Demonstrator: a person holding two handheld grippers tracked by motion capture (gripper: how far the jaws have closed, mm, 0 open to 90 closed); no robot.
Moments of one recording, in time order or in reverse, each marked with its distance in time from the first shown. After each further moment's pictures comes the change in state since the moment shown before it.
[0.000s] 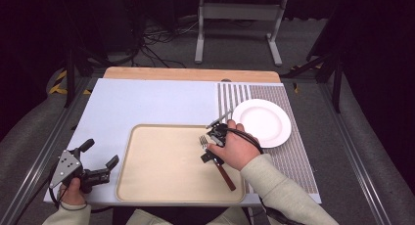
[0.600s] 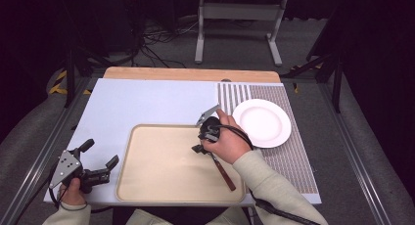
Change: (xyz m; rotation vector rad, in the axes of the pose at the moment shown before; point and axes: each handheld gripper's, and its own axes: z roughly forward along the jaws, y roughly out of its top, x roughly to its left) left arm 0.000 0.000 0.000 -0.001 0.000 -0.002; right arm 0.001 0.029 0.004 -0.158 0.099 -0.441
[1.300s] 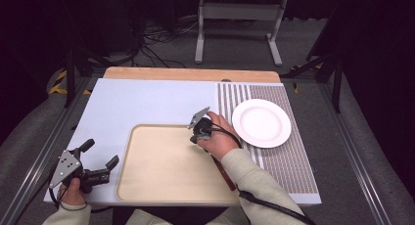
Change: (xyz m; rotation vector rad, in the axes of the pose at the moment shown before) left arm 0.000 0.000 0.000 -0.001 -0.004 -0.001; right arm -0.017 0.003 0.041 0.014 -0.085 -0.153
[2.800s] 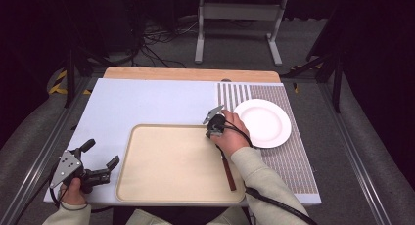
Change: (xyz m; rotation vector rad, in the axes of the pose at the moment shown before) left arm -0.001 0.000 0.001 -0.001 -0.007 0.002; right arm -0.028 -0.033 -0.011 0.057 -0.125 0.093
